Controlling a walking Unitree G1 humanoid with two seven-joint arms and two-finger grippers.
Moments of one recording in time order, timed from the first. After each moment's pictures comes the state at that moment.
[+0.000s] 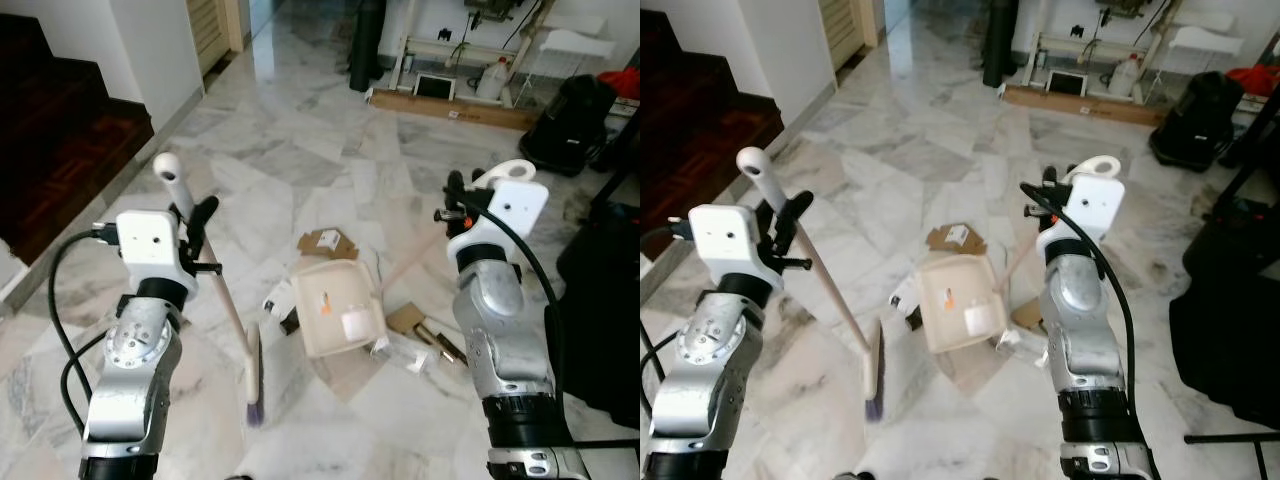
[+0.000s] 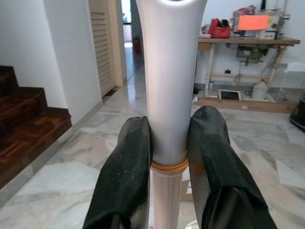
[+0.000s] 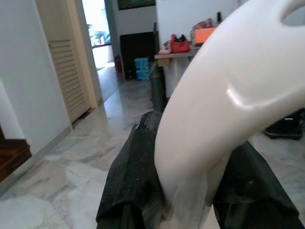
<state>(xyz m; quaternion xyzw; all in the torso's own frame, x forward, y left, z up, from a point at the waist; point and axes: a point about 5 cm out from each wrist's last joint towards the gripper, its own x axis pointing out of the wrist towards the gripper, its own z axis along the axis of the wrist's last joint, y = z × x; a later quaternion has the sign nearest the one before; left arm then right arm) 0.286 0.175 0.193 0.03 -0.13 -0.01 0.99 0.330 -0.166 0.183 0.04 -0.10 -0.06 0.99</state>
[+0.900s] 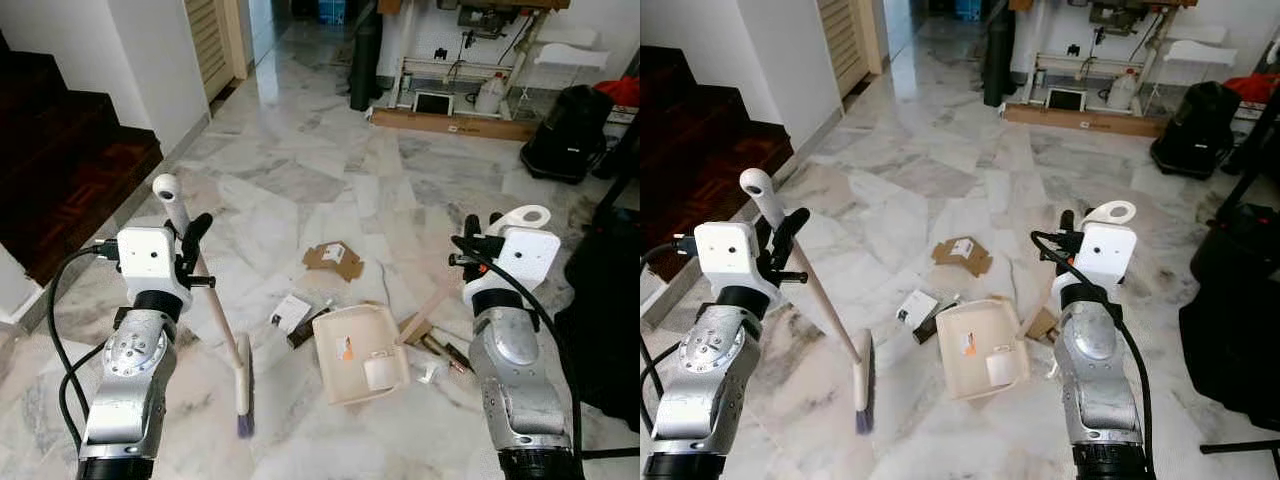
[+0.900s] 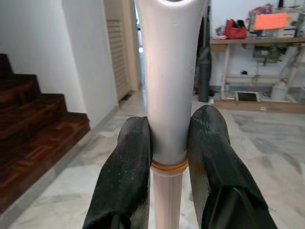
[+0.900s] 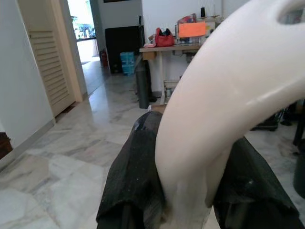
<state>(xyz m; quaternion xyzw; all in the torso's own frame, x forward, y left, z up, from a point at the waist) 0.288 0.198 0.178 0.04 -0.12 0.02 0.99 0.305 -0.182 0.156 0.00 -0.07 -0.09 0.99</state>
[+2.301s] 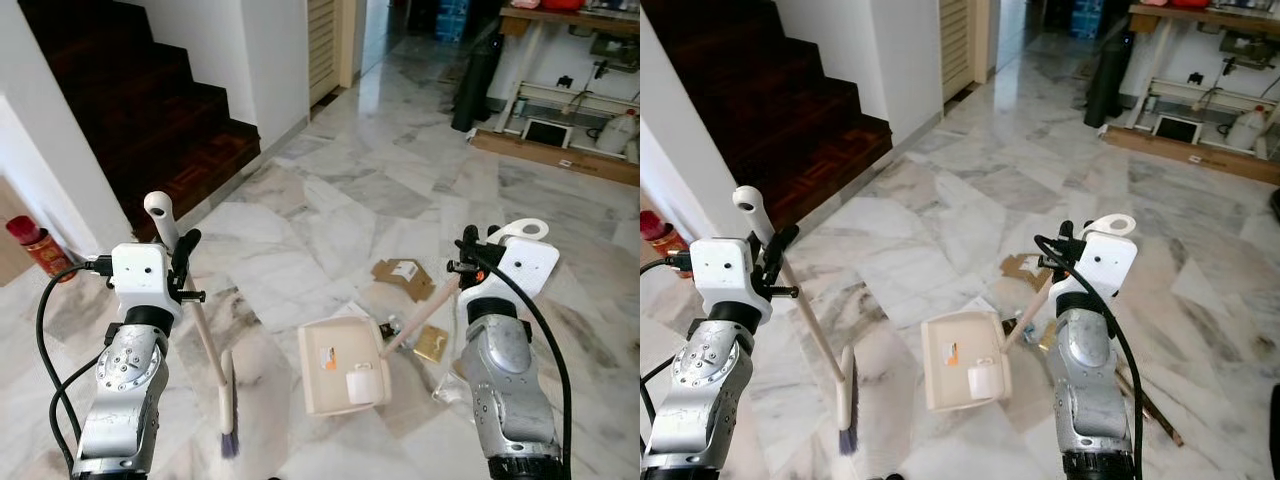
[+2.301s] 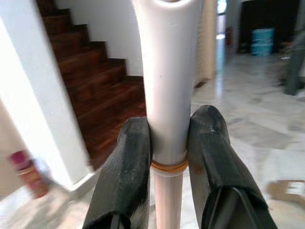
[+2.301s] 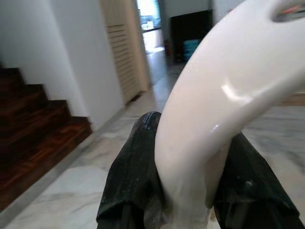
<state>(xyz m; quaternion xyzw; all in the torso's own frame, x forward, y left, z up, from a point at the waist) 0.281 0.201 0.160 0.05 -0.10 0.03 0.99 0.298 -0.173 0.145 0.03 -0.05 -0.10 0.99</state>
